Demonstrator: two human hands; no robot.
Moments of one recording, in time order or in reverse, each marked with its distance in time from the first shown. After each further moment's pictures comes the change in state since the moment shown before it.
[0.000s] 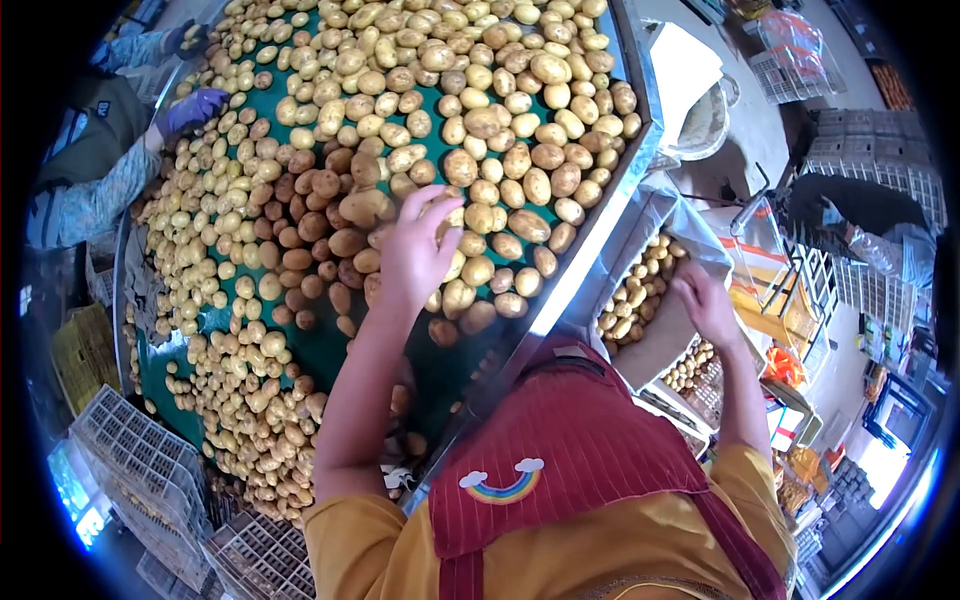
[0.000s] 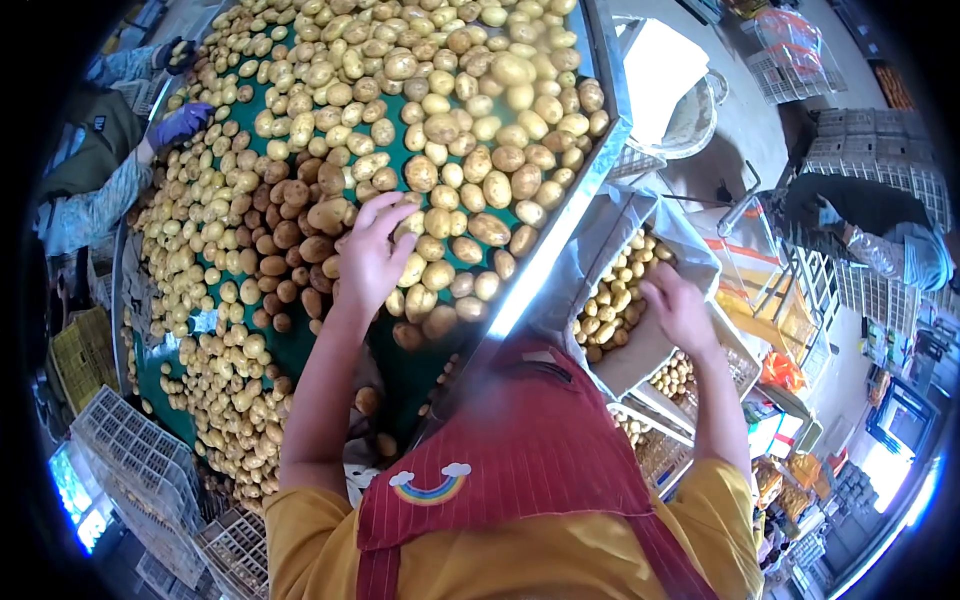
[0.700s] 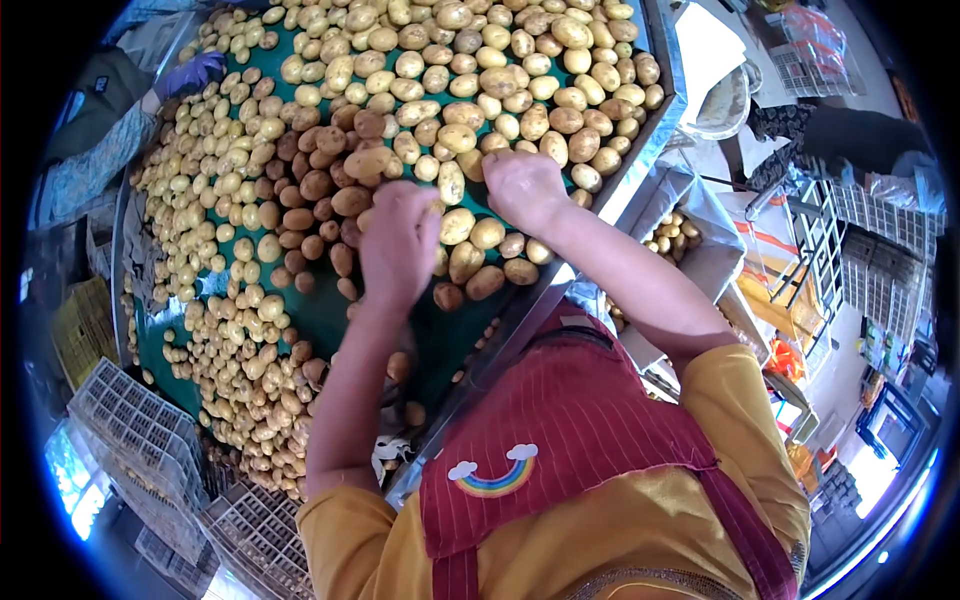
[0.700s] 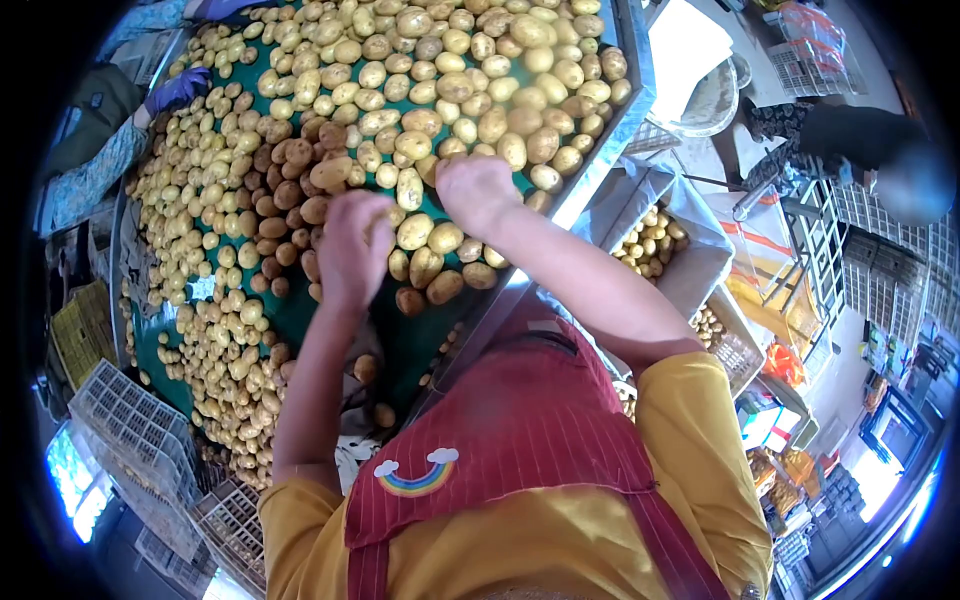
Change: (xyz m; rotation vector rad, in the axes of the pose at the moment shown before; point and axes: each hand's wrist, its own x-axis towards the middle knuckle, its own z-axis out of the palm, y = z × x) left_hand -0.040 -0.001 -0.019 0.210 0.159 0.014; right_hand 0.141 -0.215 0.140 -0.477 -0.065 -0.534
